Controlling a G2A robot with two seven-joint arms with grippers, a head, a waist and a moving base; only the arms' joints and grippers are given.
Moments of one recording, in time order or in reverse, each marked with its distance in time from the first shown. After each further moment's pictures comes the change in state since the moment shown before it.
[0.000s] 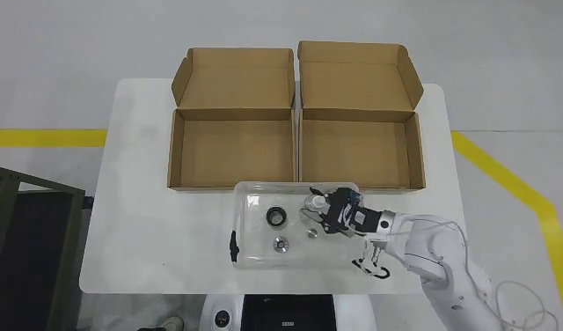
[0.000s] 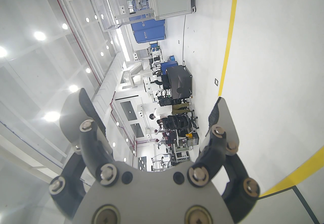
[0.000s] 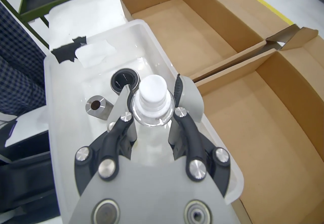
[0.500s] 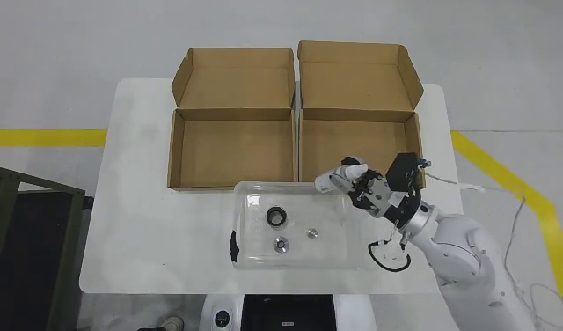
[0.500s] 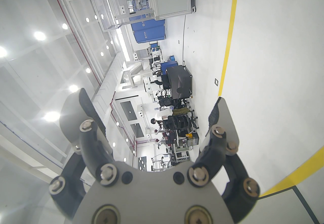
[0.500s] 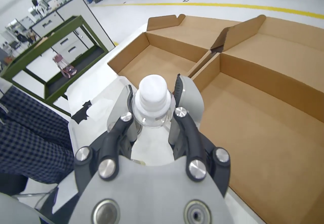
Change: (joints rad) left arm 0.000 0.000 0.000 0.000 0.000 0.000 0.000; right arm -0.056 0.004 0.152 0.016 0.453 0.164 -0.013
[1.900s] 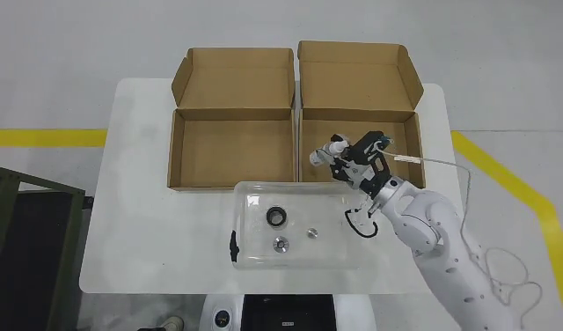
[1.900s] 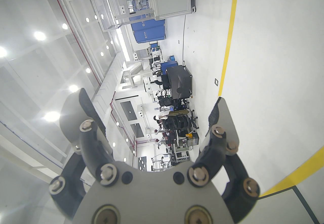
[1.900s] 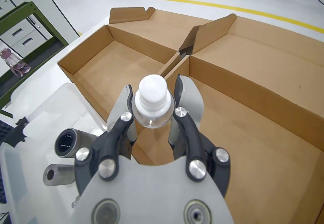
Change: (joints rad) left arm 0.000 0.000 0.000 0.000 0.000 0.000 0.000; right arm 0.261 -0.044 -0.223 0.207 -0.308 0.162 -0.089
